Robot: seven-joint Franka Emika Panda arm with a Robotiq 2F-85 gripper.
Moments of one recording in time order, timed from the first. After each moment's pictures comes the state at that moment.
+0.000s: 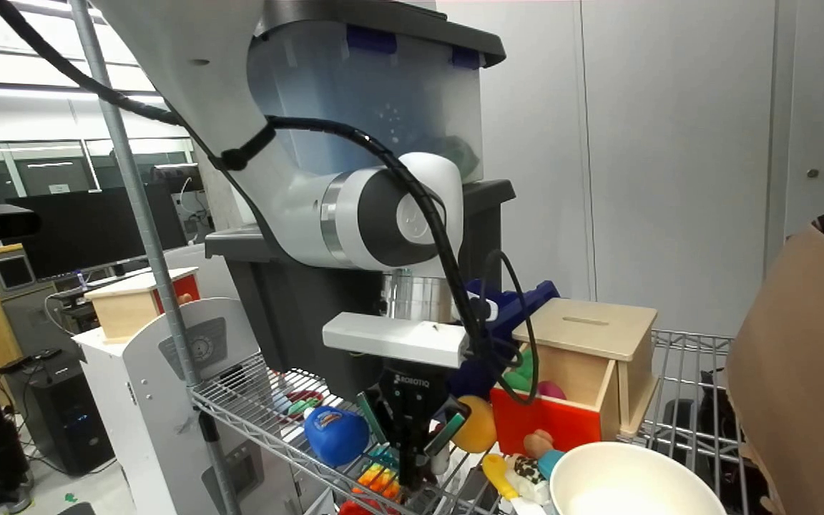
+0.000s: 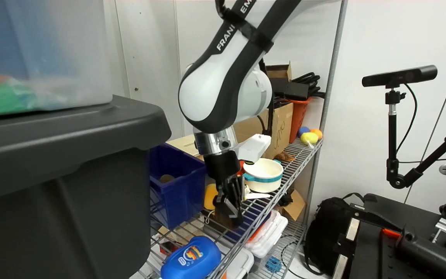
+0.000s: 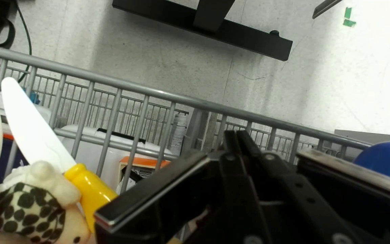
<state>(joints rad) -0.02 0.82 0.06 -1.71 -0.07 2.20 -0.26</state>
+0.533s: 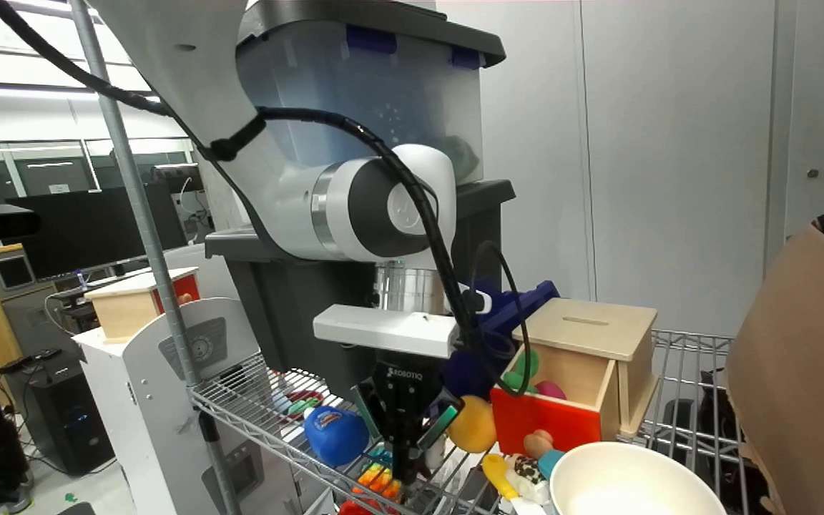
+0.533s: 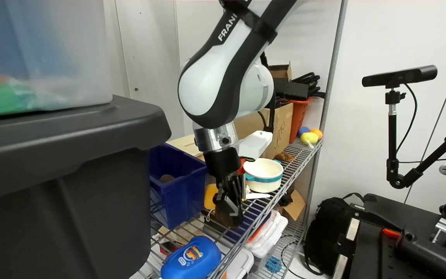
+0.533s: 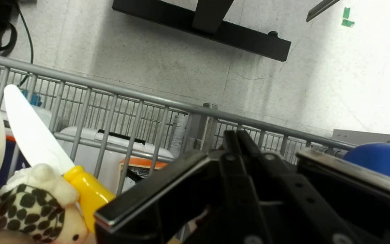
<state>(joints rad) -0.01 0.78 0.06 -1.75 -0.07 2.20 -0.24</state>
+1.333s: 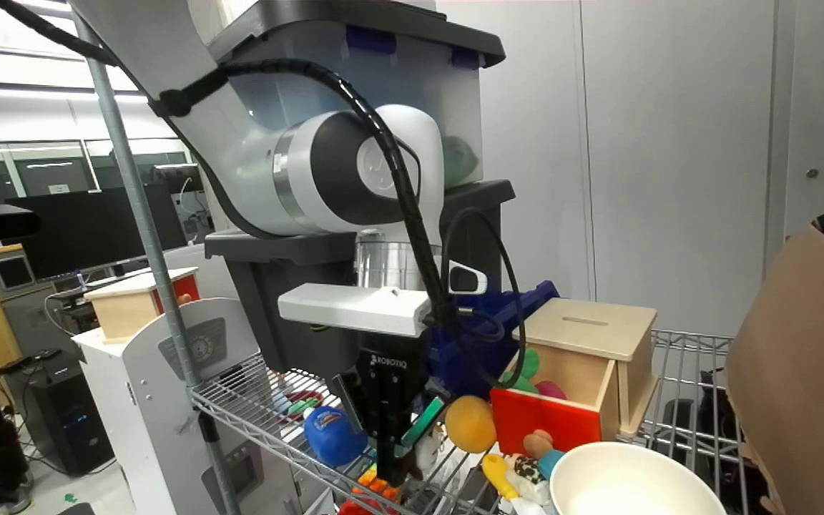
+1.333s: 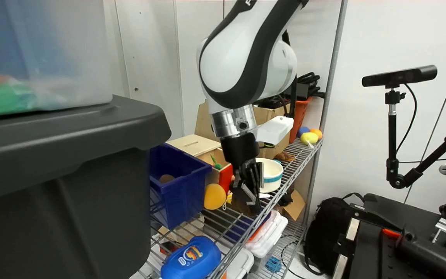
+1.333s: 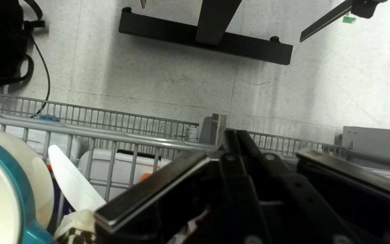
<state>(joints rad) -0.01 0.63 0.04 -1.92 -0.07 2.23 -0.16</state>
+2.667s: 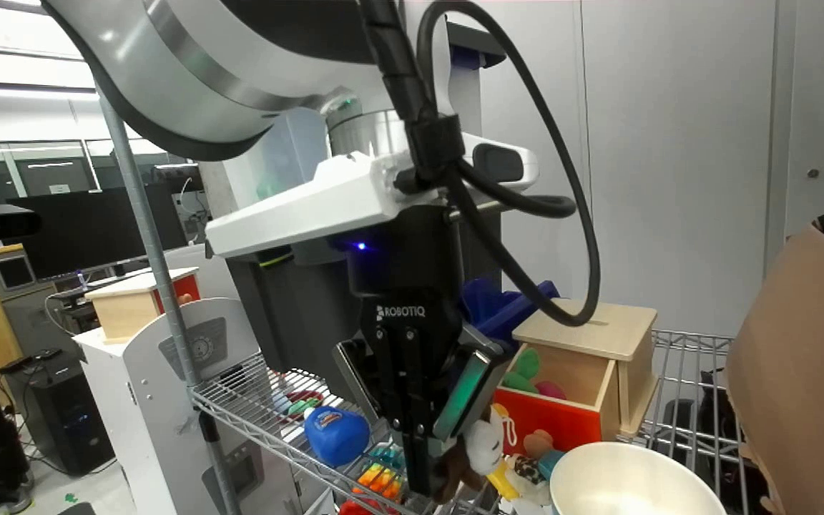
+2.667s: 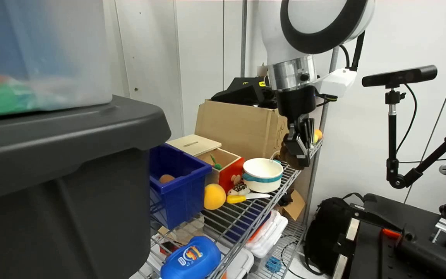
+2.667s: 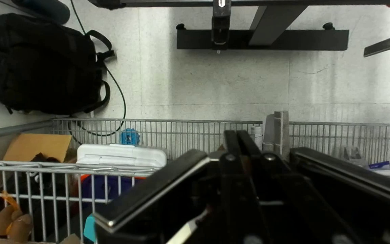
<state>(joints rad) -0.04 0.27 -0.10 -2.24 -0.21 2.30 -0.05</state>
